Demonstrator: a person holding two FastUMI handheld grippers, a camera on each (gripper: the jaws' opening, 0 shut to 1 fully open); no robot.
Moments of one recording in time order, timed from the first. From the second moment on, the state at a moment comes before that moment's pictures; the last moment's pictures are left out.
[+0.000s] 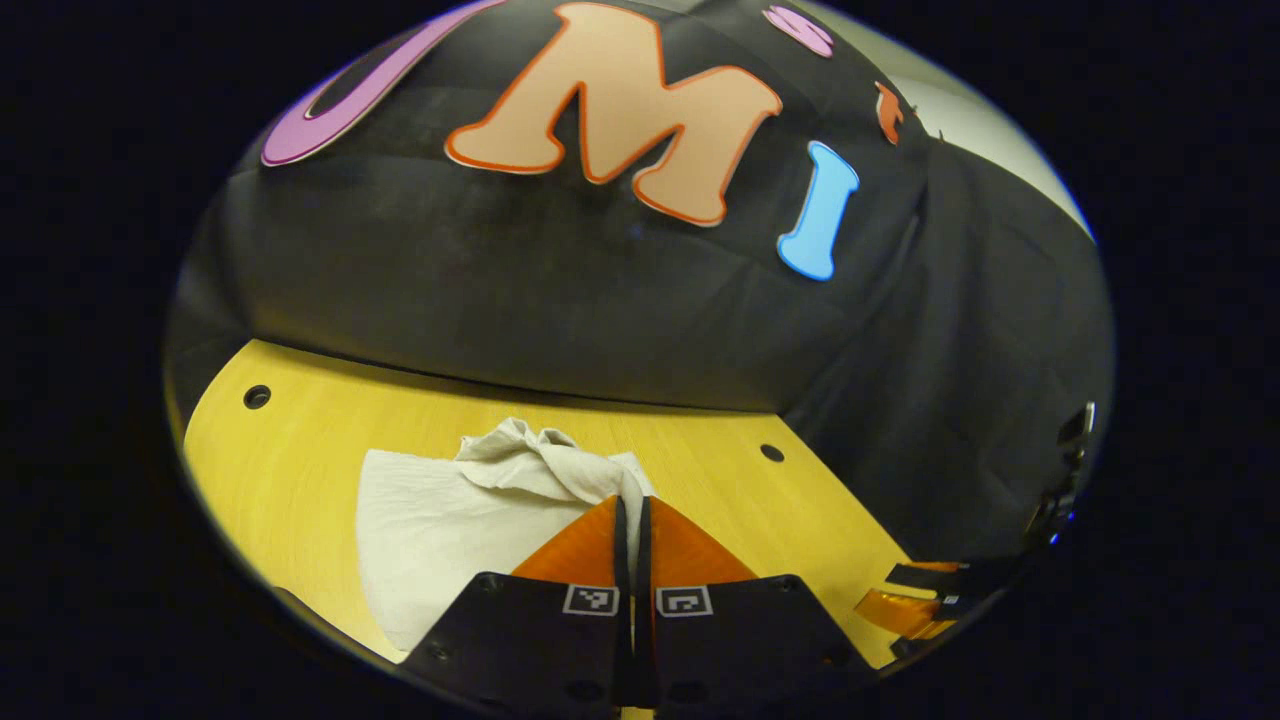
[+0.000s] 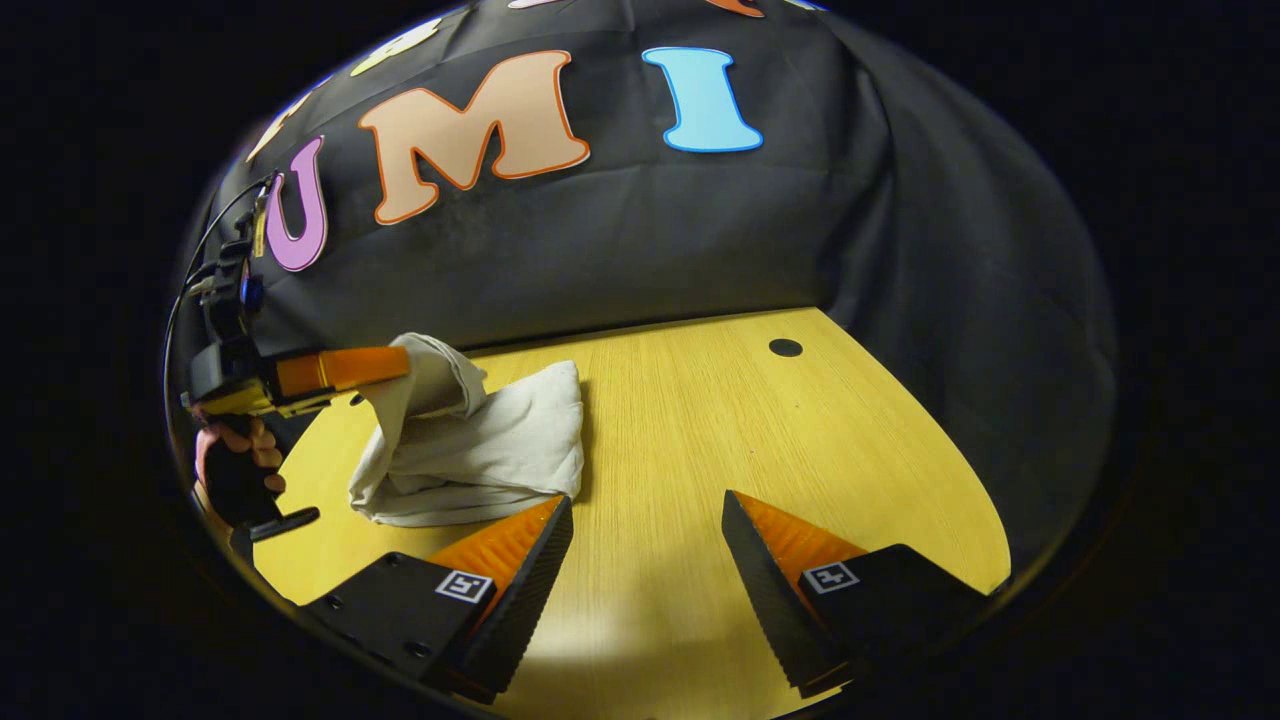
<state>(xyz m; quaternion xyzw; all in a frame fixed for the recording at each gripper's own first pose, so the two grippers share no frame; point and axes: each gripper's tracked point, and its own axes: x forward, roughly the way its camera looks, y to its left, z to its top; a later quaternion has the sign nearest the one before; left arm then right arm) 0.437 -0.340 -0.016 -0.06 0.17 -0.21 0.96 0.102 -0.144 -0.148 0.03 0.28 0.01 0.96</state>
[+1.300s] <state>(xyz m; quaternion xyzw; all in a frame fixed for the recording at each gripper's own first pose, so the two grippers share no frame) 0.342 -0.265 0.009 0.00 0.15 -0.14 0.98 0.069 -0.073 -0.073 0.04 0.18 0.11 0.98</state>
